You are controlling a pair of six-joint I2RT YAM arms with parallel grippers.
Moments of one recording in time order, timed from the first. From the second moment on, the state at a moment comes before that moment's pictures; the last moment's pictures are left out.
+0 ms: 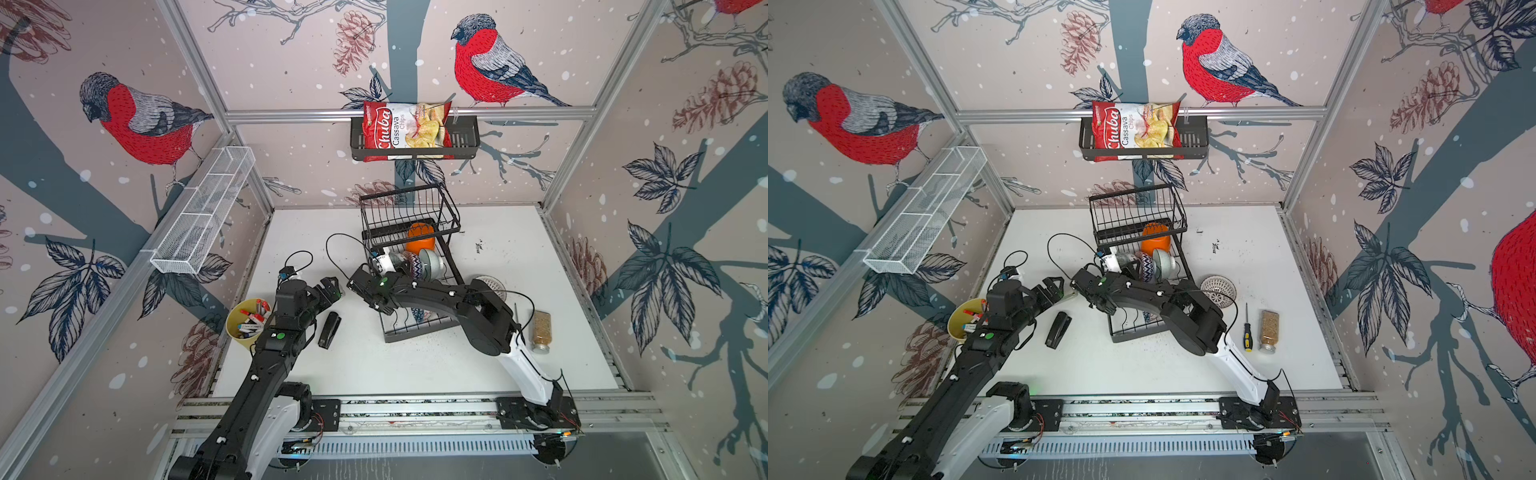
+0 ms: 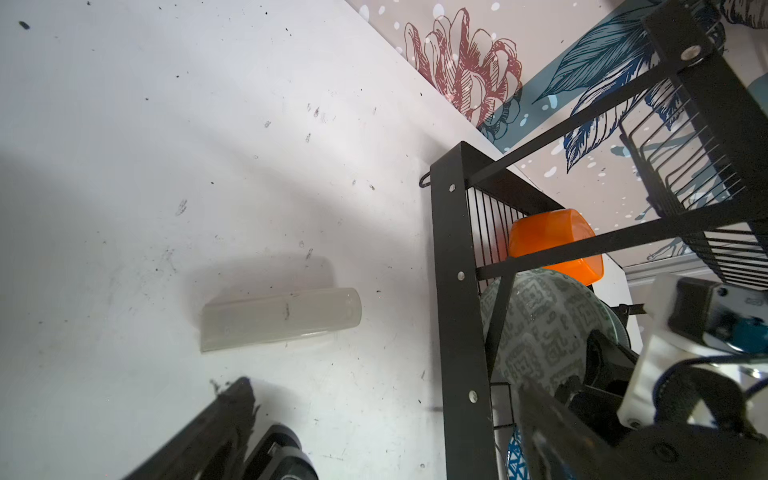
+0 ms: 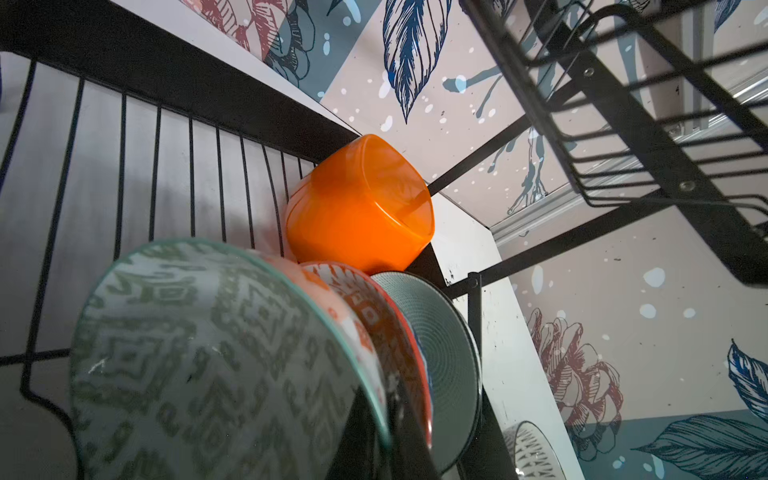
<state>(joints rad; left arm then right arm) -0.11 0.79 0.45 -0.20 0.08 -0.70 1.10 2.32 1.84 -0.77 1.25 0.45</state>
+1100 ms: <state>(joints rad) -0.11 0.76 0.42 -0.17 0.10 -0.70 1.15 2.41 1.93 -0.86 1.35 0.47</state>
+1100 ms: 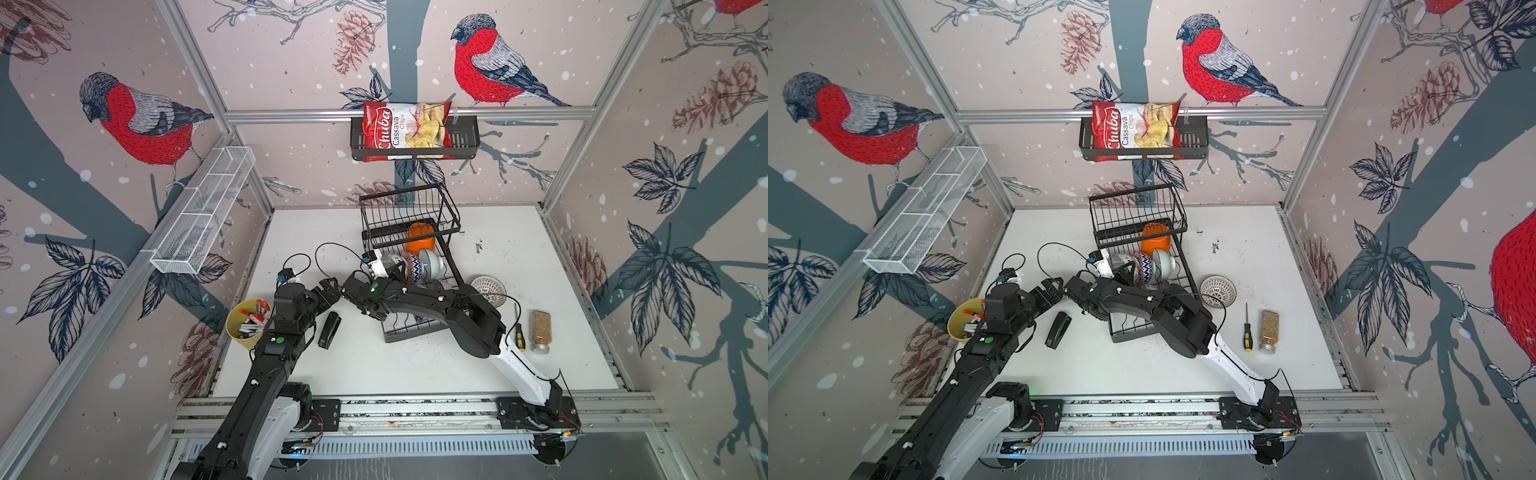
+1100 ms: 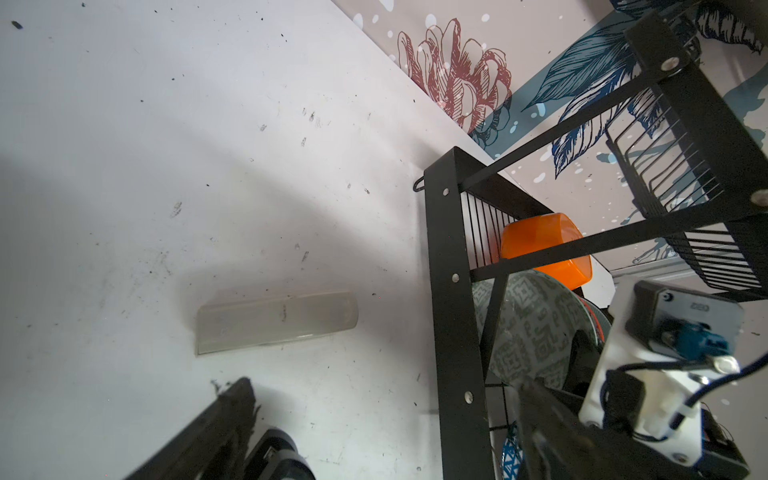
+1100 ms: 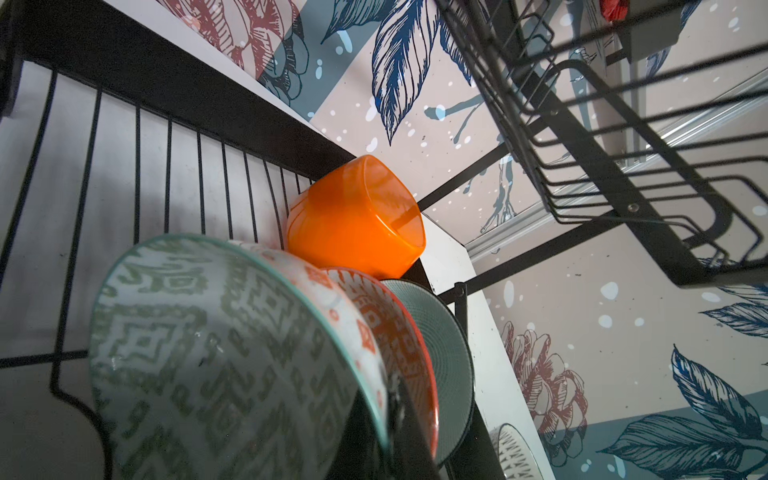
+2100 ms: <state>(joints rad) -0.10 0.75 0.42 -0.13 0.05 -0.71 1.17 2.44 2.02 -0.97 1.24 0.51</state>
